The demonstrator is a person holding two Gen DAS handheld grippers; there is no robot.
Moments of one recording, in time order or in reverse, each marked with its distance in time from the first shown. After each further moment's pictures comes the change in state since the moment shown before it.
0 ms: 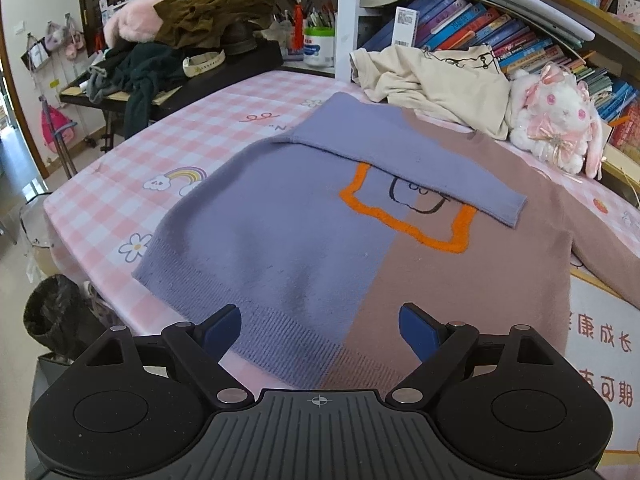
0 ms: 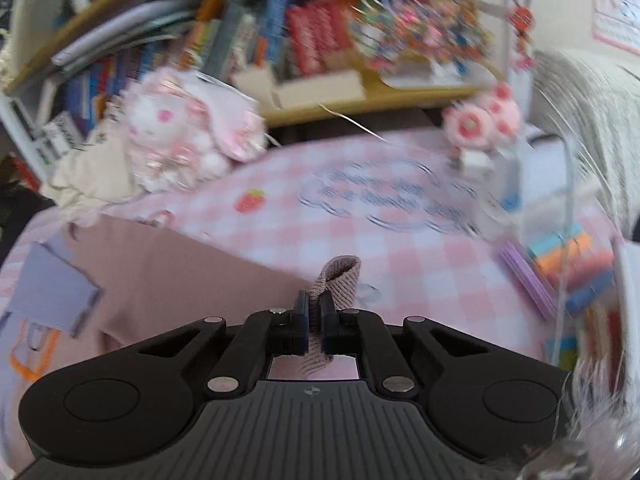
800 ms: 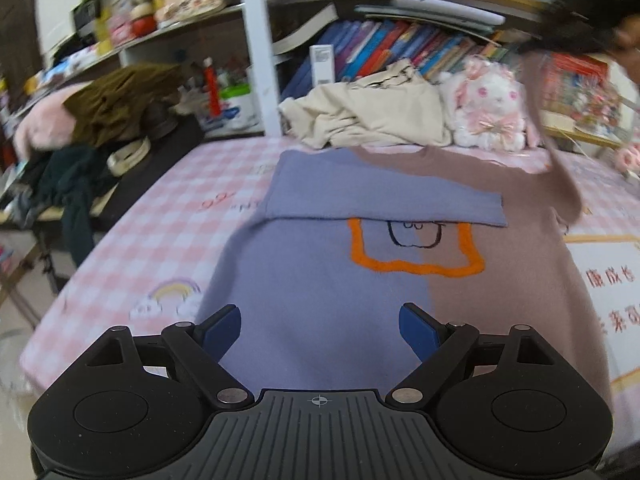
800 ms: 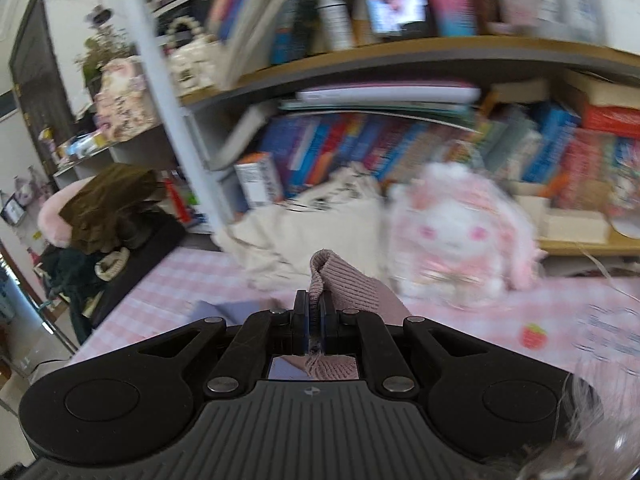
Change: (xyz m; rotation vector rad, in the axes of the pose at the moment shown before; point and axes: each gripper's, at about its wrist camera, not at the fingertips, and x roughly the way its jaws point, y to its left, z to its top) left arm 0.021 0.067 0.046 0.391 -0.154 -0.221; right arm 0.006 0.290 0.064 -0.206 -0.157 0.266
